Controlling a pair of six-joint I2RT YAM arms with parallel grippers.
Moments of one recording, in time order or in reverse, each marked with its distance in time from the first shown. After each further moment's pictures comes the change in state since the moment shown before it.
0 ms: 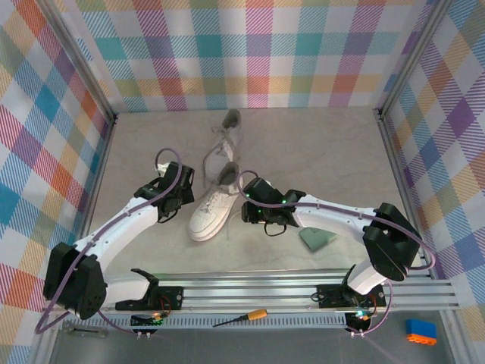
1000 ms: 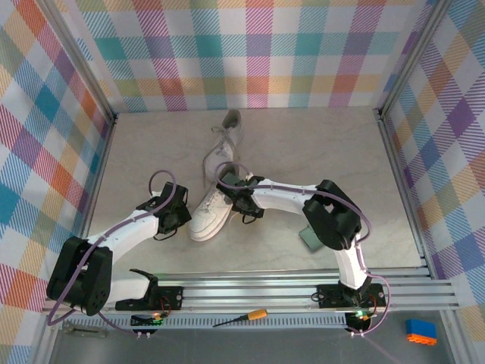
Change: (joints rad) left arm 0.090 0.016 -0.266 0.165 0.204 -0.178; right arm 0.002 0.484 0.415 -0.248 0.227 0.301
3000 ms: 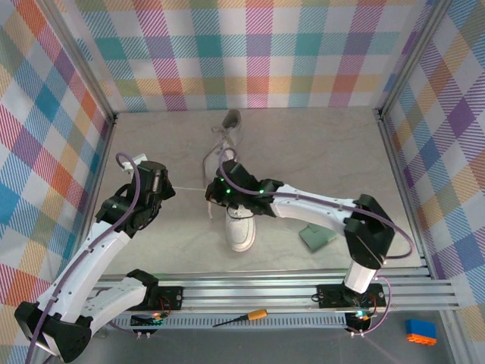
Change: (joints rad) left arm -0.065 -0.340 0.397 -0.350 -0.275 0.110; right arm 0.074 -0.280 -0.115 0.492 -0.342 0.010
